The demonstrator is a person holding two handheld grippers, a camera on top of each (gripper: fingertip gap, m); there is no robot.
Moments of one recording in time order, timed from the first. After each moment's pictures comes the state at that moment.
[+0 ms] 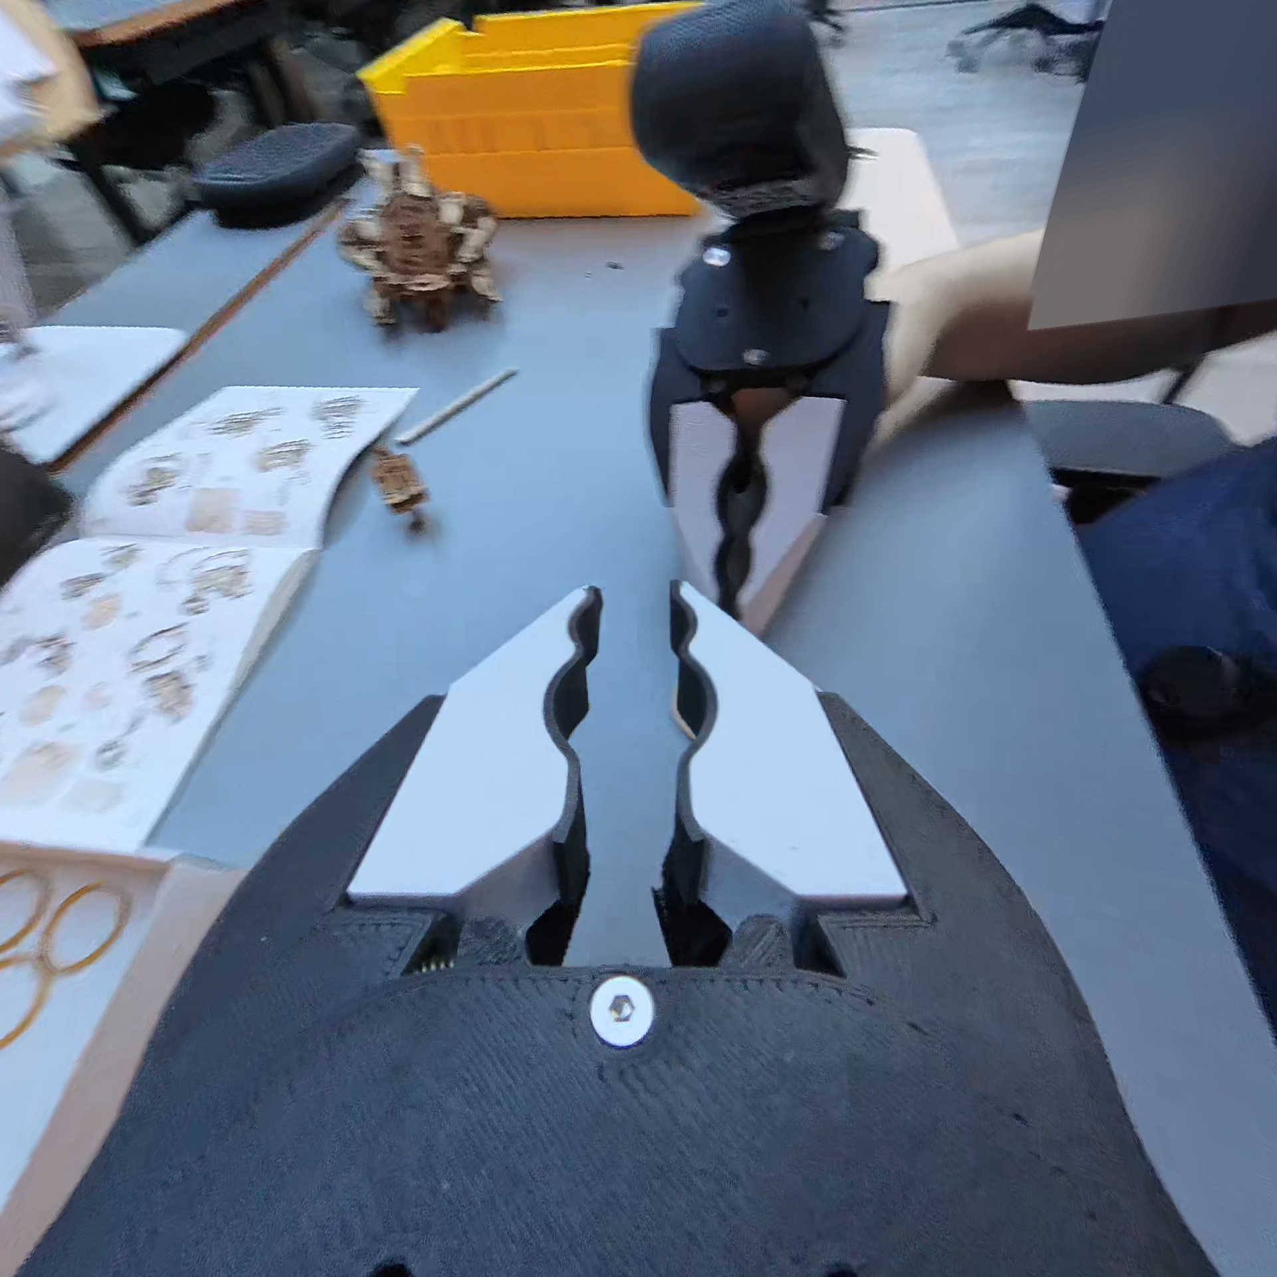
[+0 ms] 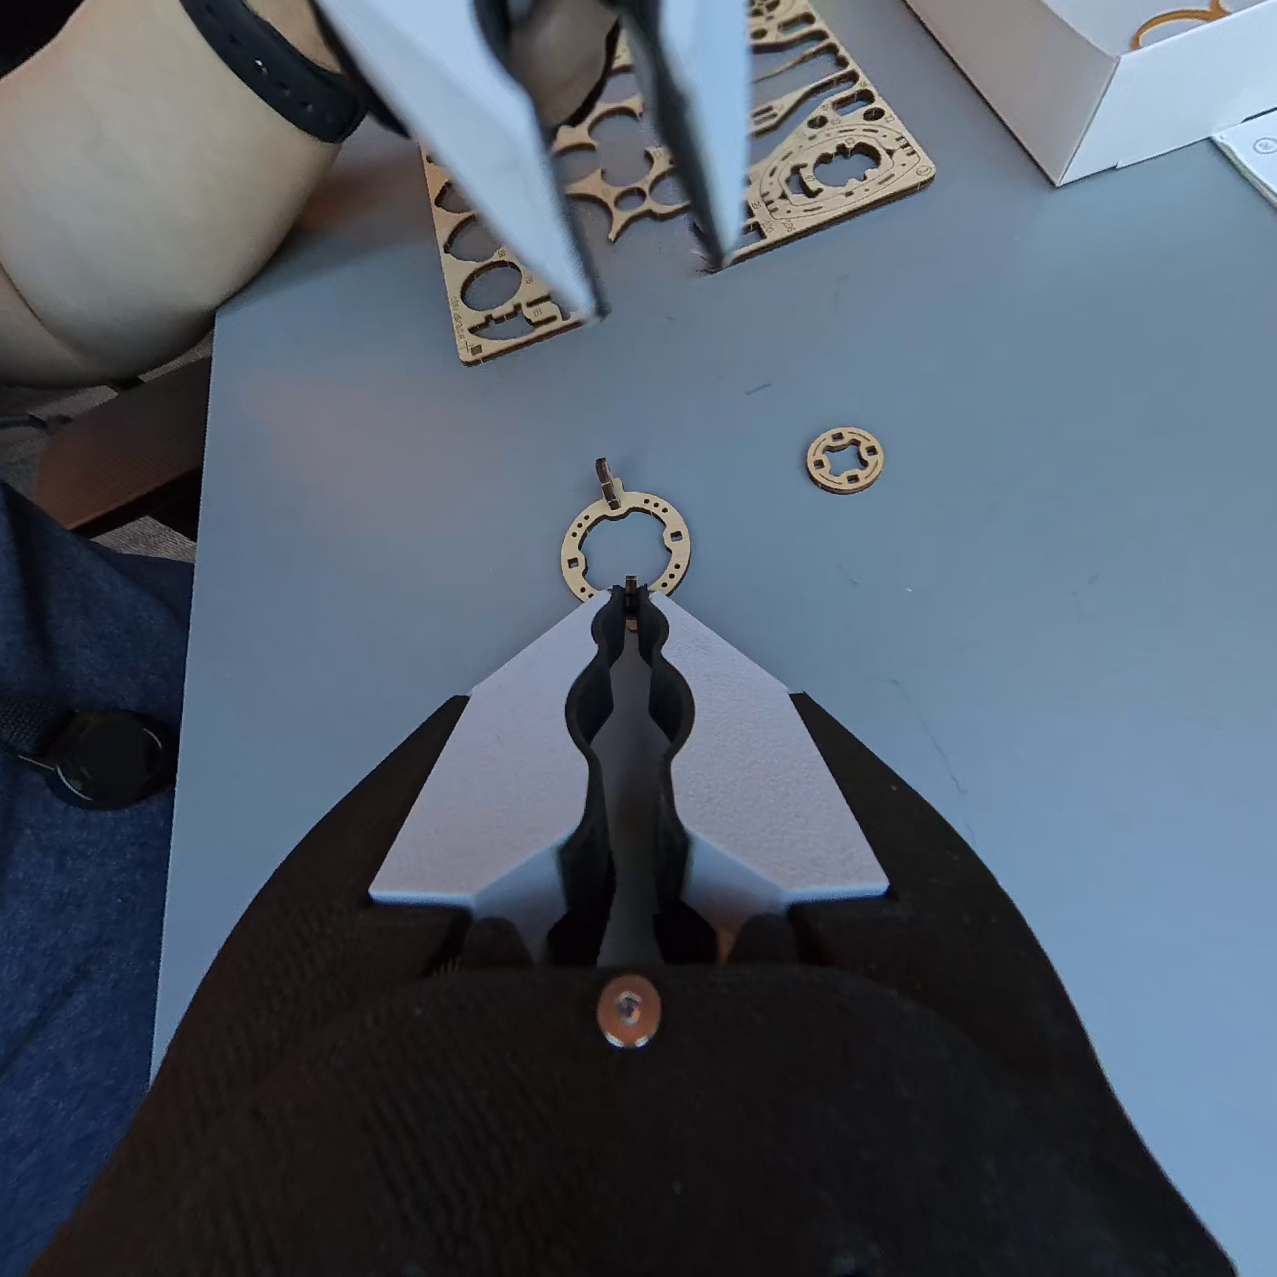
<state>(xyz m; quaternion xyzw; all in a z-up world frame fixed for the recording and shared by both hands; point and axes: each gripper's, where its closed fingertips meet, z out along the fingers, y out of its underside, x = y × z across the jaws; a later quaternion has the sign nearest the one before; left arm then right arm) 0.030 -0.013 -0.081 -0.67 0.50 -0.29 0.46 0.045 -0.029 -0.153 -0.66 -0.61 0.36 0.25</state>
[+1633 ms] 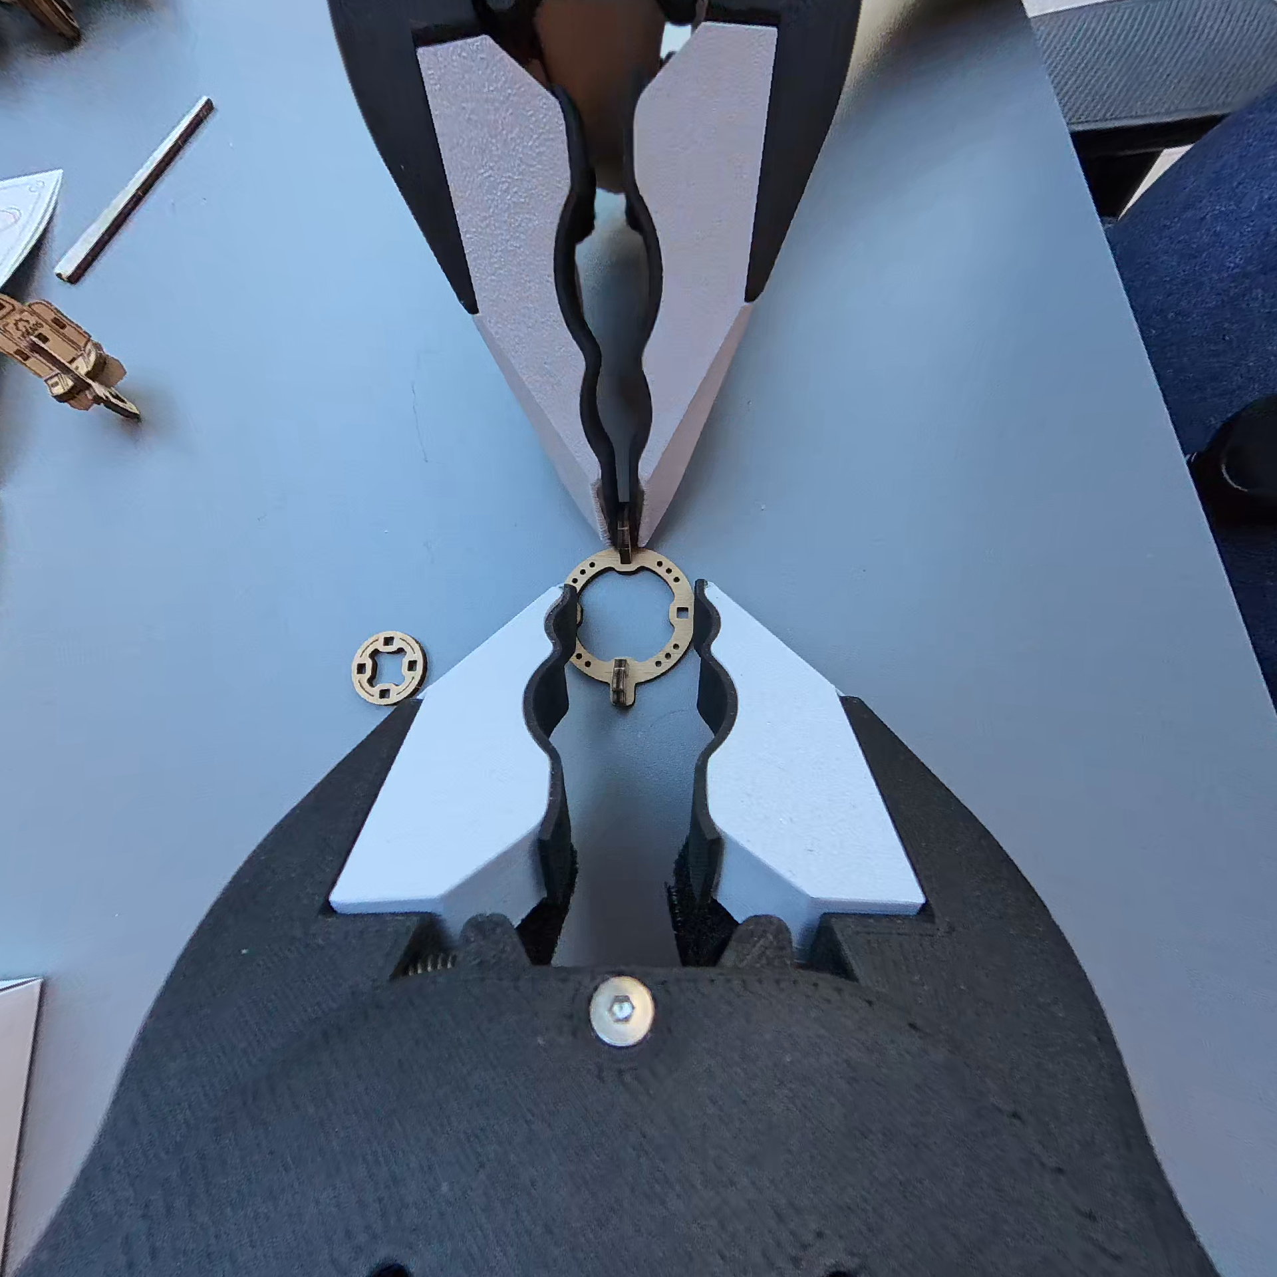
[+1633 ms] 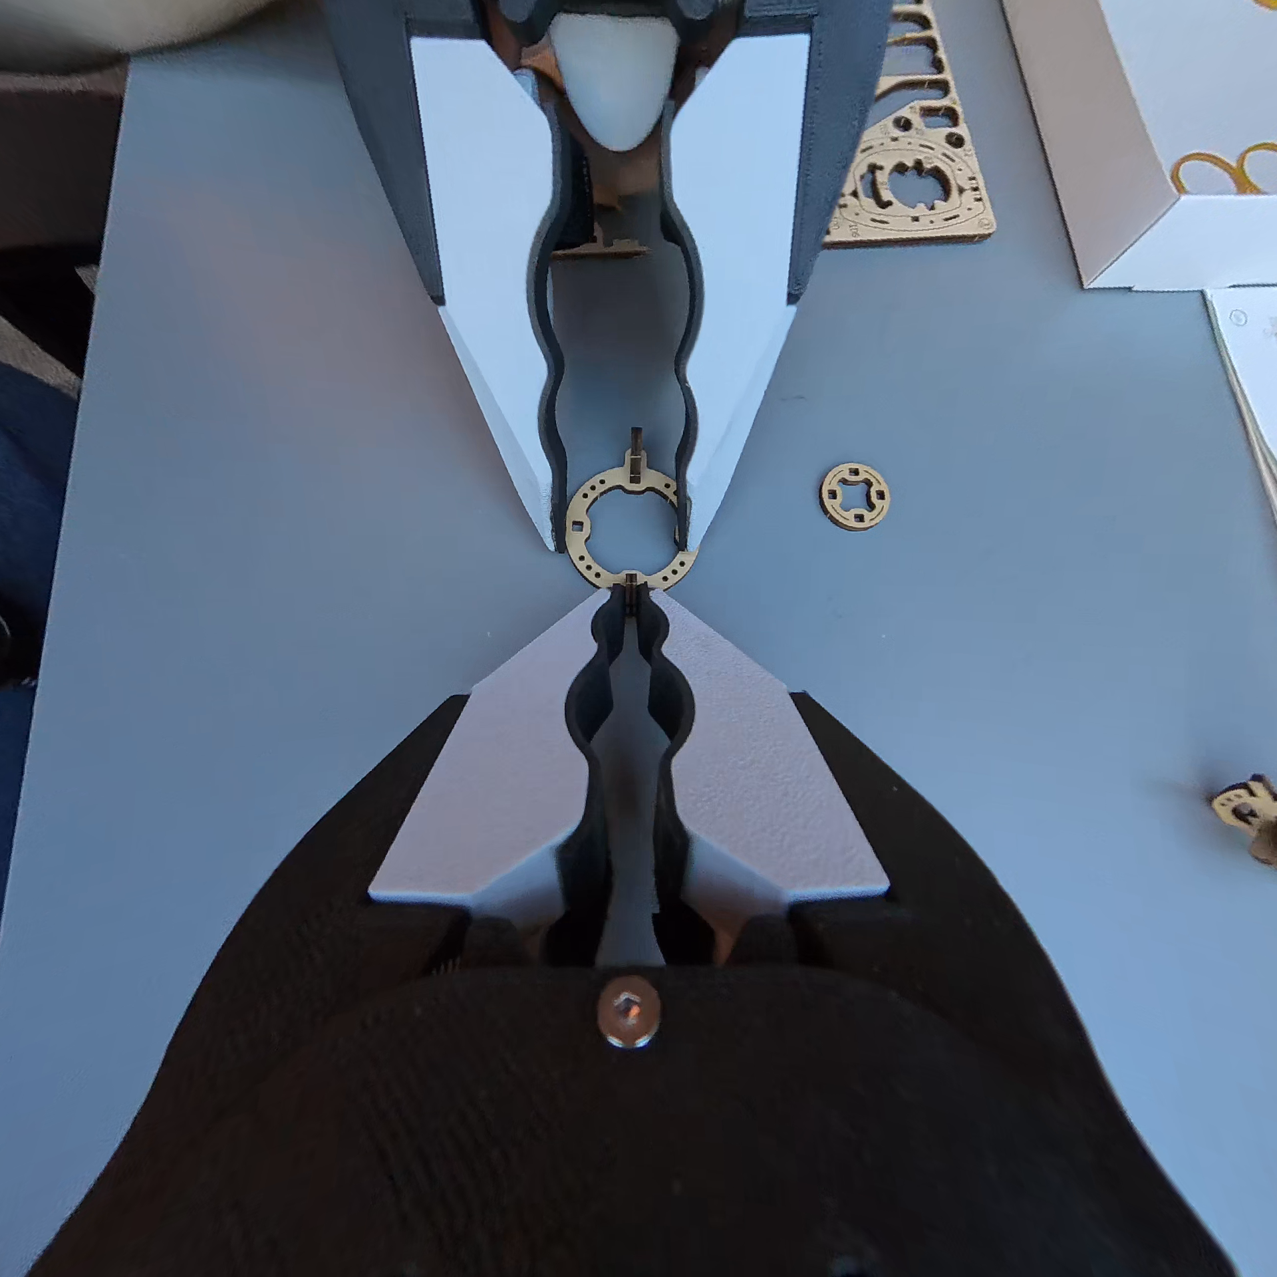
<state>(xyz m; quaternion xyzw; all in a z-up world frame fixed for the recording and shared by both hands) 0.046 -0.037 -0.158 -0.68 0.61 -0.22 0.33 0.047 -0.030 -0.157 -0.59 -0.72 0.26 0.27</state>
